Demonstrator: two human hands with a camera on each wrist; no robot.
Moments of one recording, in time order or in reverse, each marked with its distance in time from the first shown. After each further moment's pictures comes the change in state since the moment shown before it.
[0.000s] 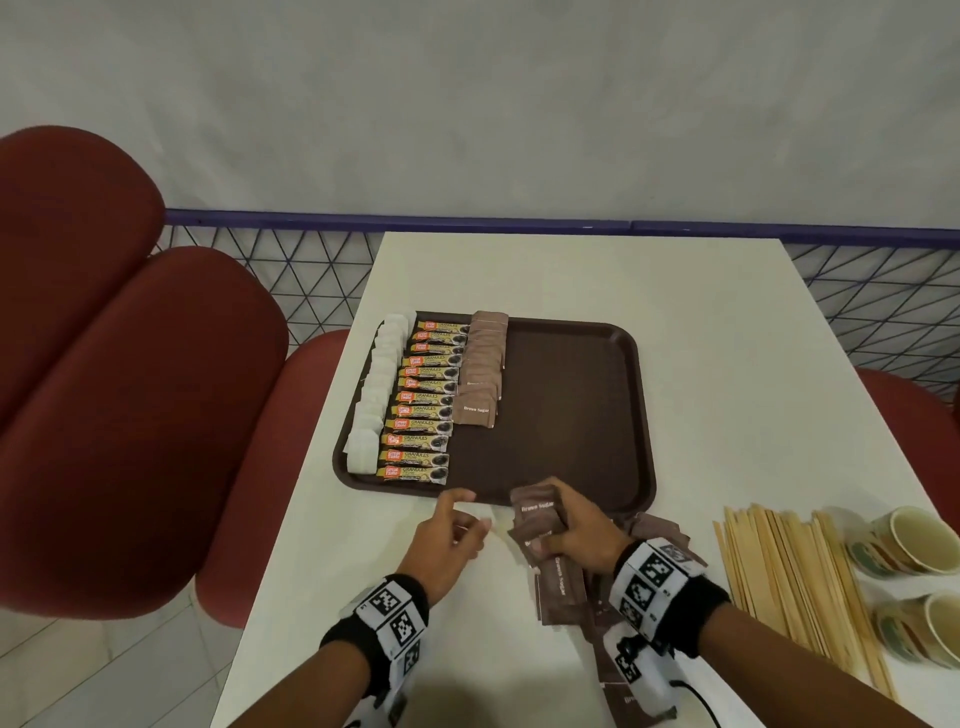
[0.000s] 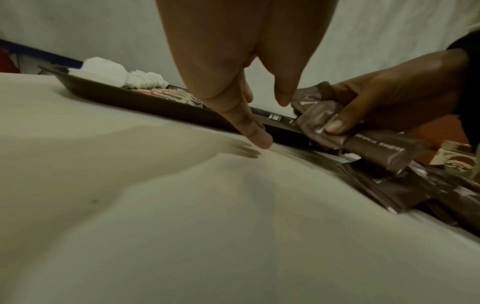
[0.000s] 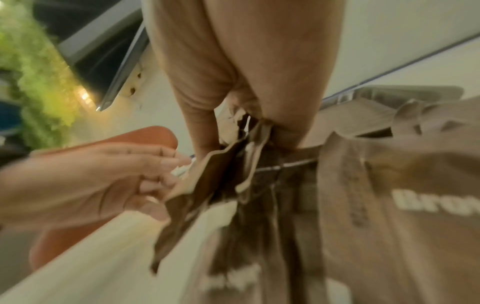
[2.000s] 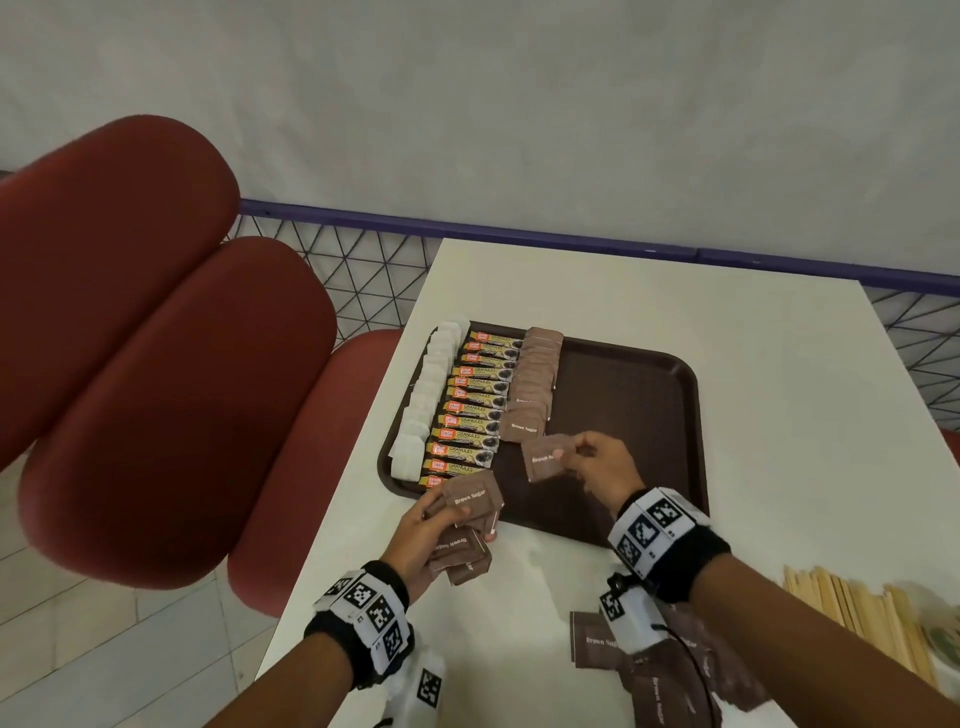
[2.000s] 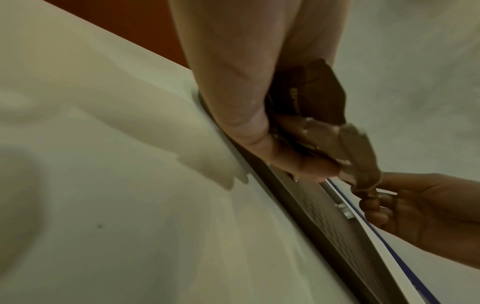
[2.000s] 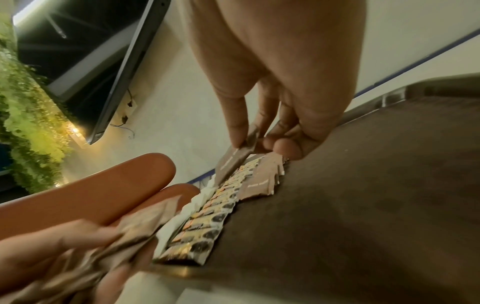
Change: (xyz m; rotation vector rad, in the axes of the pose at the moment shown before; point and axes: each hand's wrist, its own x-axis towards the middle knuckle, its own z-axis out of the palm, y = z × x) left_hand 0.005 0.006 -0.060 -0.836 0.040 -0.290; right_hand 0.083 -0.051 -0.009 0.009 0.349 0.004
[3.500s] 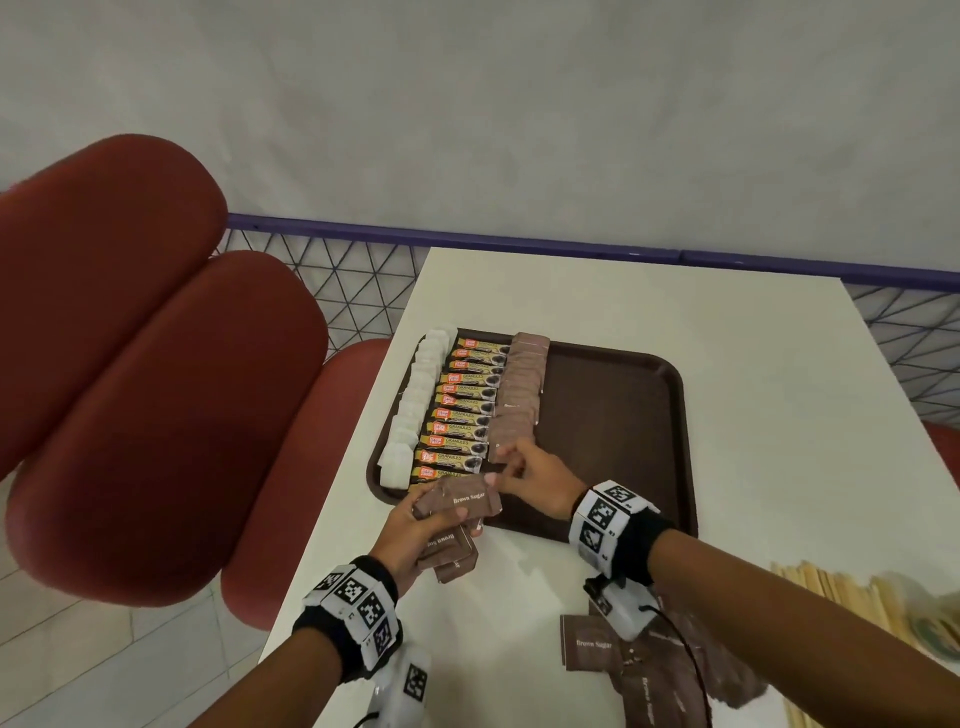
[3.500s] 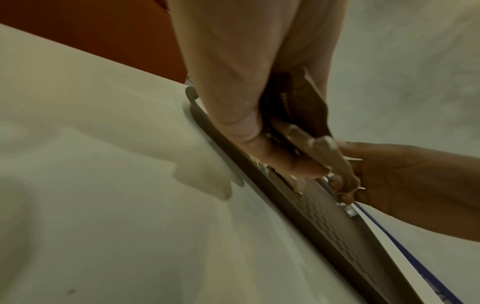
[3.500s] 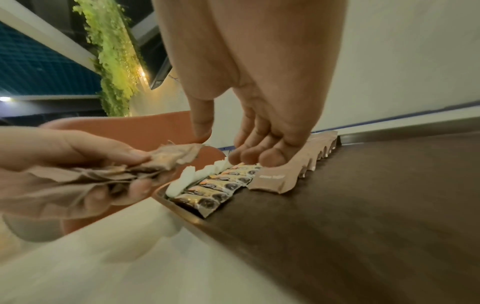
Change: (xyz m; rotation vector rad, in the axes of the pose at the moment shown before) left_hand 0.006 0.007 0.001 0.091 -0.017 0.051; right_hand -0.013 -0.024 0.029 -0.299 -0.387 -0.169
